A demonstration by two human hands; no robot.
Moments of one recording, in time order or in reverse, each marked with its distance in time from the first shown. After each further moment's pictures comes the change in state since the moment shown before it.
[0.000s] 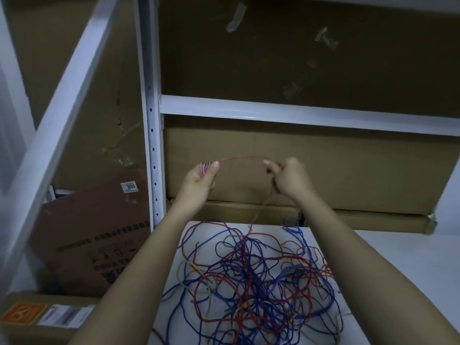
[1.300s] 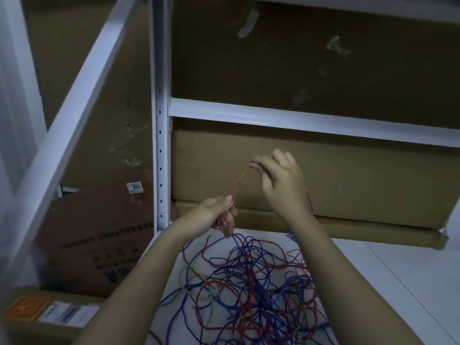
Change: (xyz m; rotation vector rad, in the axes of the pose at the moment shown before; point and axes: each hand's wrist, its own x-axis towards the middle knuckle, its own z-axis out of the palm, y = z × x) left_hand -0.029 -0.007 -0.009 -0.038 -0.528 -0.160; right_hand -0.026 -0.018 0.022 -0.155 0.392 -0.794
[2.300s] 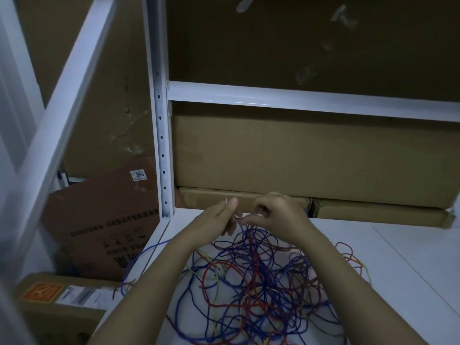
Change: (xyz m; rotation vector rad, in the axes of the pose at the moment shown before) left_hand -0.009 -0.048 0.020 0.315 0.101 -0.033; right_hand -0.075 0.004 -0.002 0.152 -0.569 0.088
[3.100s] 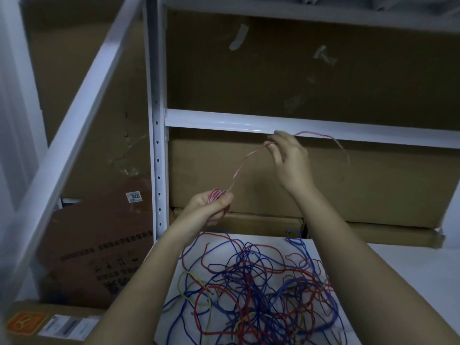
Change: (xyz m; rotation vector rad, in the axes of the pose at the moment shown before) left_hand 0.010 0.052 -0.033 -0.605 0.045 0.152; right_hand 0.089 0.007 -0.081 -0.024 0.556 0.137
